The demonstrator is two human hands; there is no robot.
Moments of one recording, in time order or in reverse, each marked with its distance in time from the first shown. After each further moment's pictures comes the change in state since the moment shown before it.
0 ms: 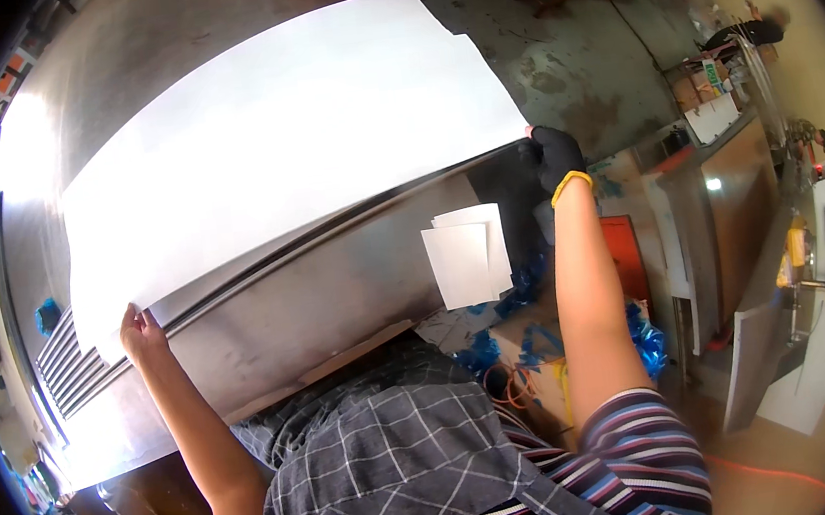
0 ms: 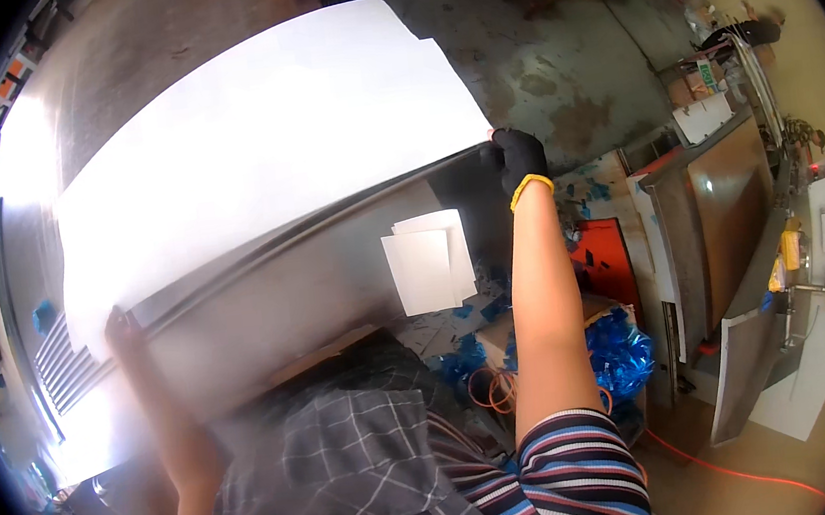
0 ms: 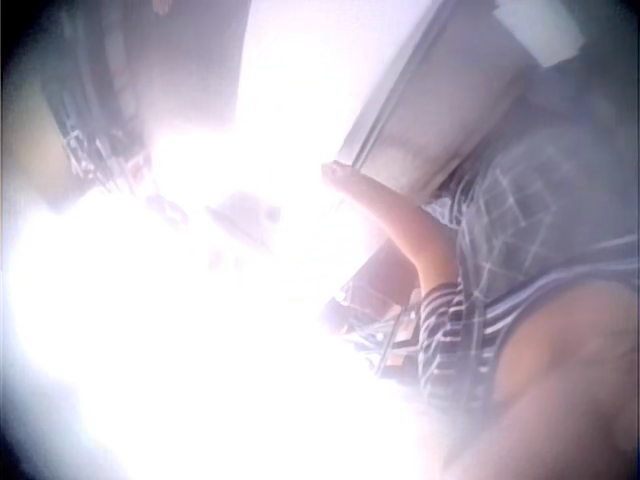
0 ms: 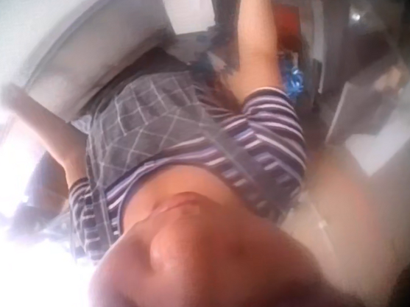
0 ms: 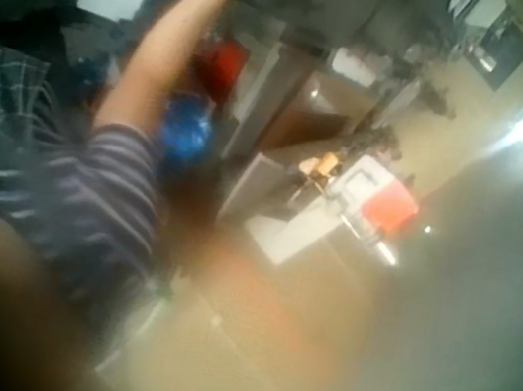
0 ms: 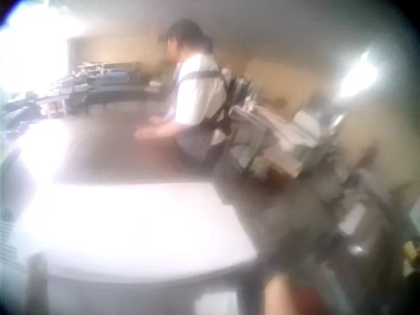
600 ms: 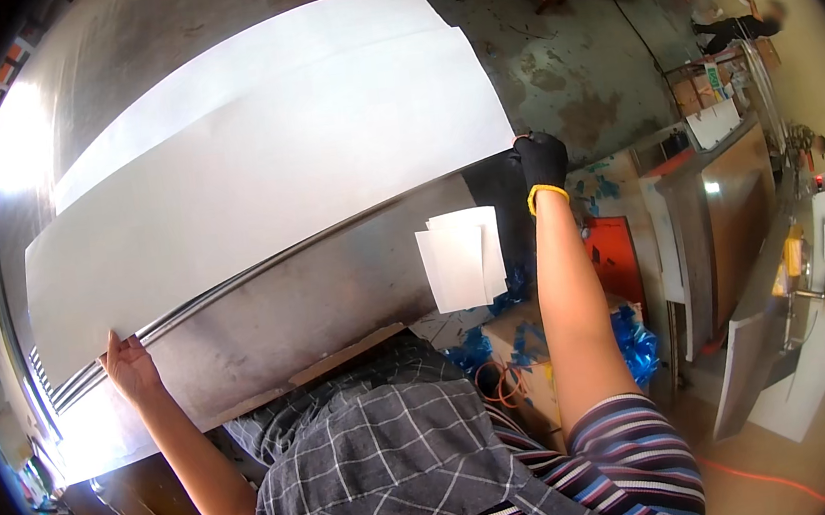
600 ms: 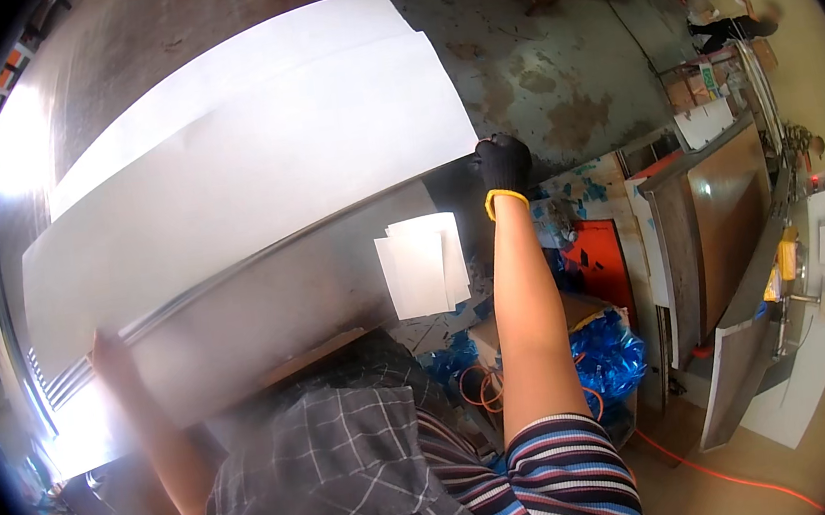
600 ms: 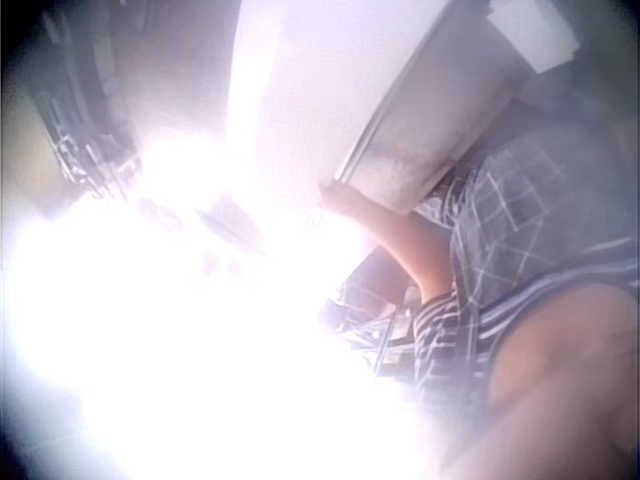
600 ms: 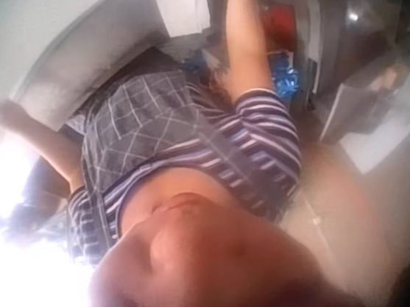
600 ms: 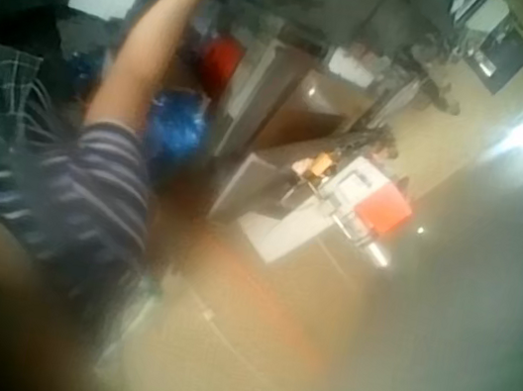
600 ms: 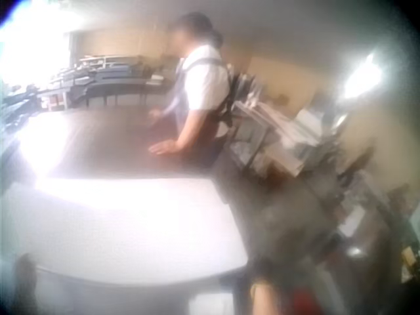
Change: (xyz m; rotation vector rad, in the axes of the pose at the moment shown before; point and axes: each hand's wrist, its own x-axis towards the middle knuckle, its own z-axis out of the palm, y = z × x) left_hand -0.068 0.042 -0.024 1.556 -0.304 1.302; right_hand -0.013 0.013 0.000 -0.969 0.195 -0.416
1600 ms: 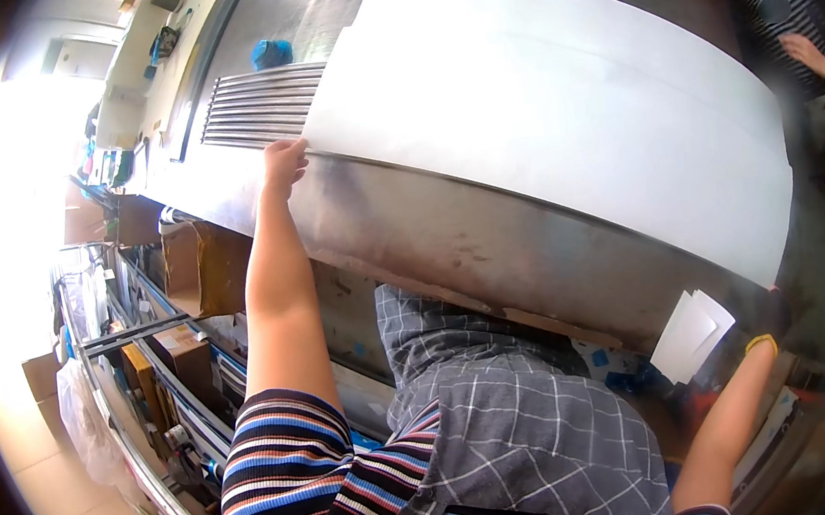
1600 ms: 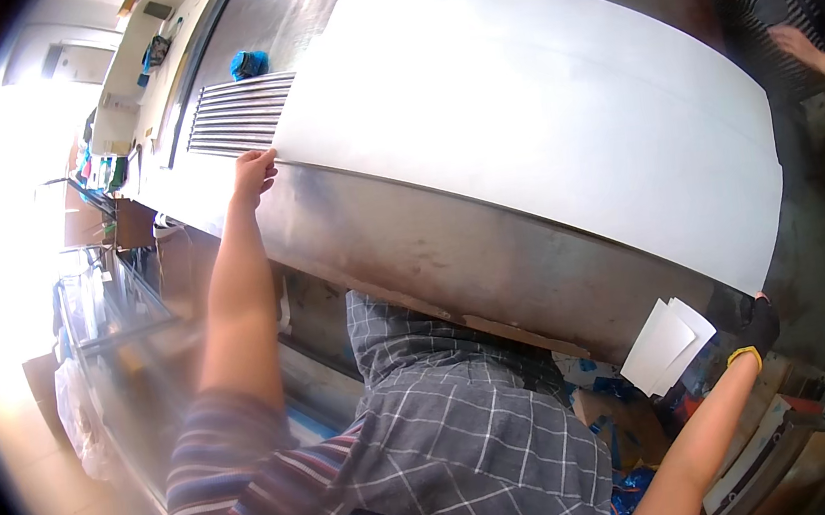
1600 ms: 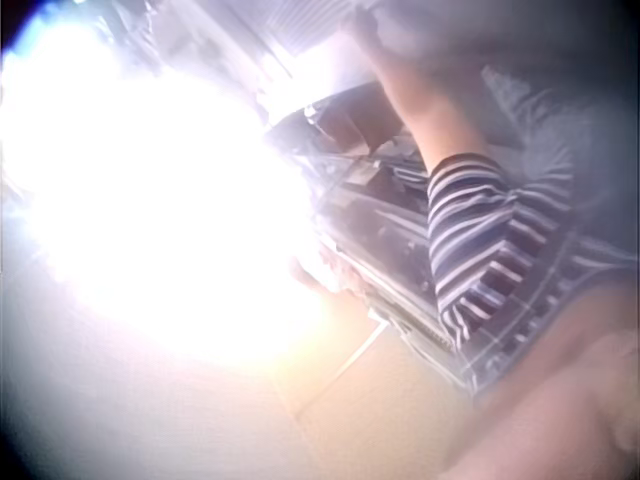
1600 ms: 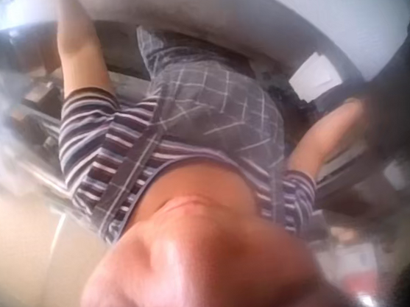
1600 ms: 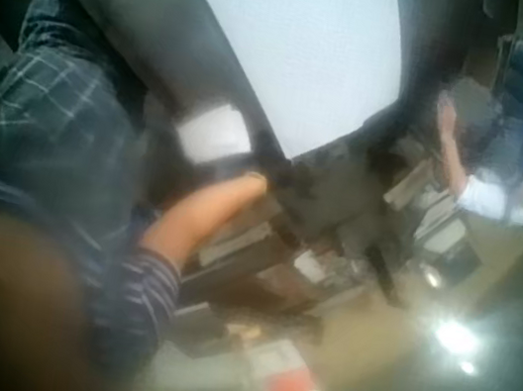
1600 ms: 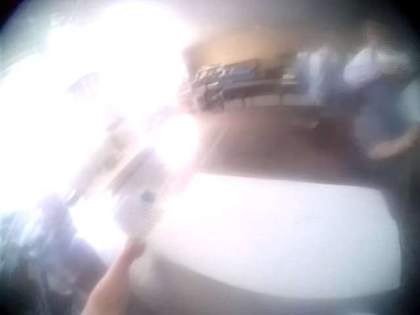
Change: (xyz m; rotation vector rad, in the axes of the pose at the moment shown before) left_hand 0.017 -0.032 -0.093 -0.486 -0.195 -1.160; right_hand 0.084 0.145 0.046 -0.049 -0.172 -0.251
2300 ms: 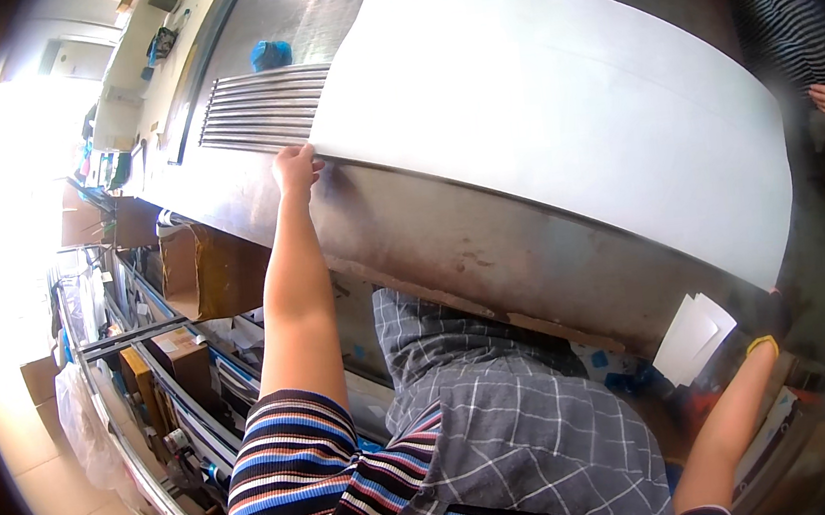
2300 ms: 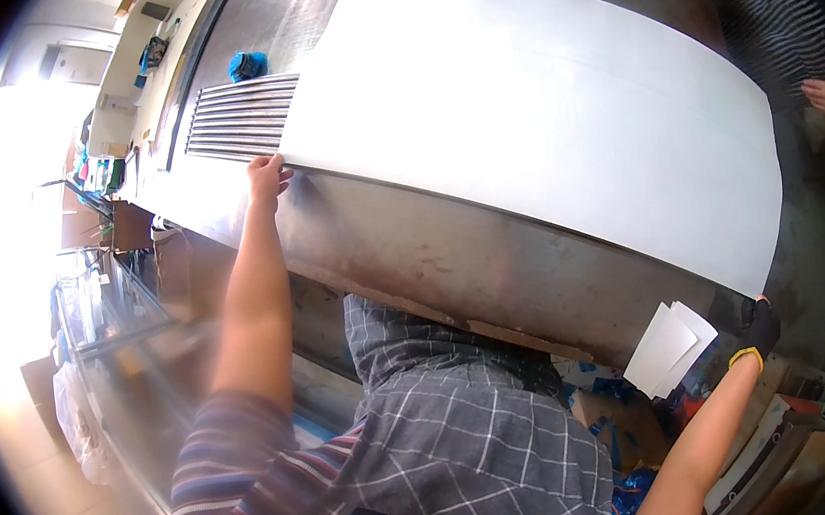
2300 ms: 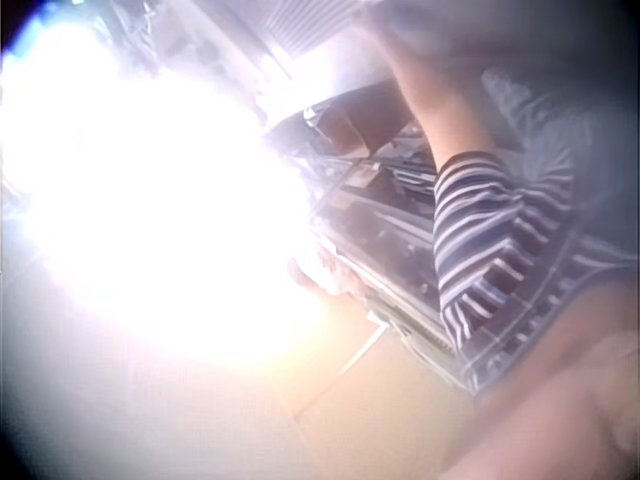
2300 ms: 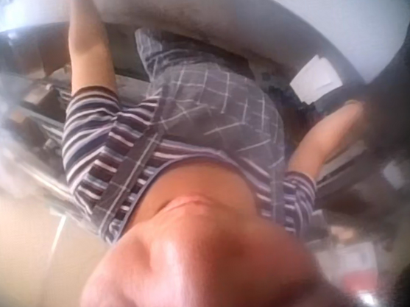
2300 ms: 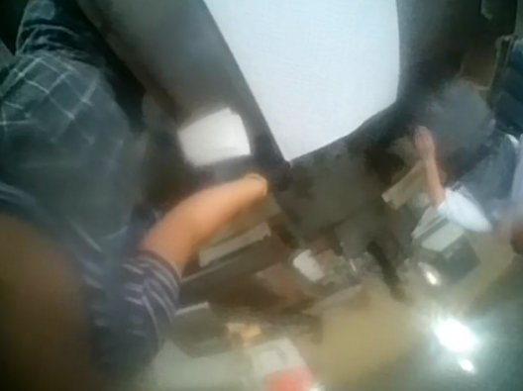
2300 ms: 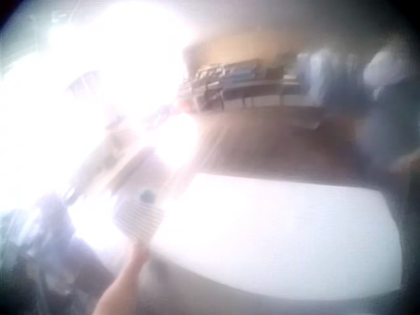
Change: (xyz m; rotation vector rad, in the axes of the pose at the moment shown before) left_hand -0.003 -0.013 0.033 -0.107 0.135 0.034; right_hand 0.003 0.020 0.000 0.321 0.051 0.089
